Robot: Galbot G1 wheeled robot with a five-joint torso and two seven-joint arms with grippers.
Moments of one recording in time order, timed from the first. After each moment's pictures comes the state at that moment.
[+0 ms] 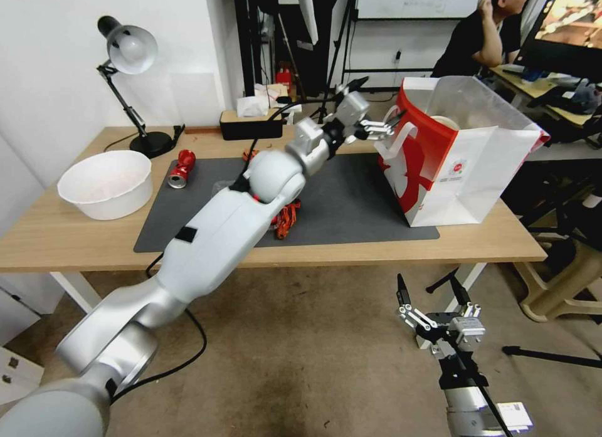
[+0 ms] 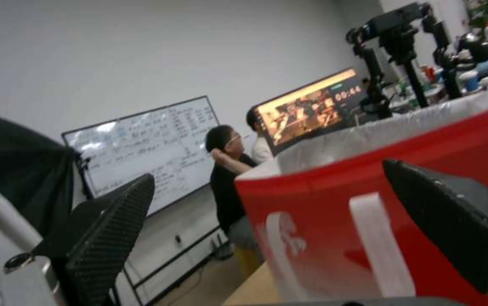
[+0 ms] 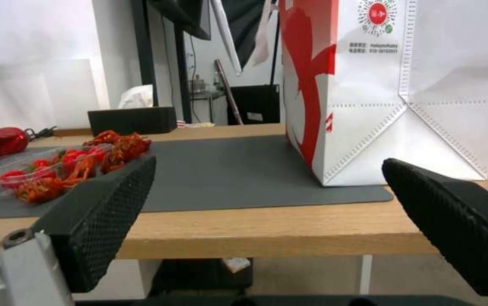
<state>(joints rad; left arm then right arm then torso) 0.34 -1.26 0.18 -1.57 -0.38 0.03 0.16 -1.83 1.36 0.51 2.13 0.20 0.40 0.03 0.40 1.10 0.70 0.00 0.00</state>
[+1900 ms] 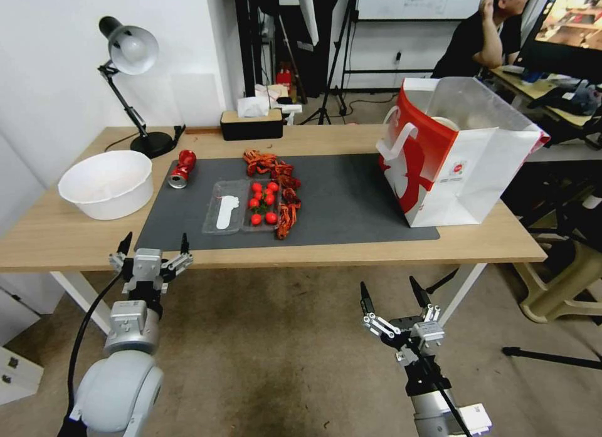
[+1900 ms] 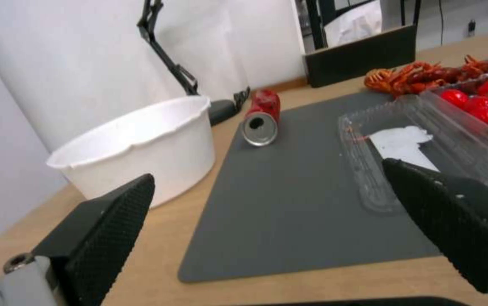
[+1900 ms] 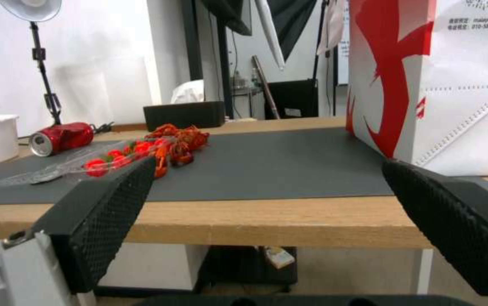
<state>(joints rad) 1.57 -1.27 -0.60 -2.18 -0.10 0.18 -0.26 -1.80 1.35 0.37 2.11 0.14 0.41 0.03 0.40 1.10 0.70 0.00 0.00</state>
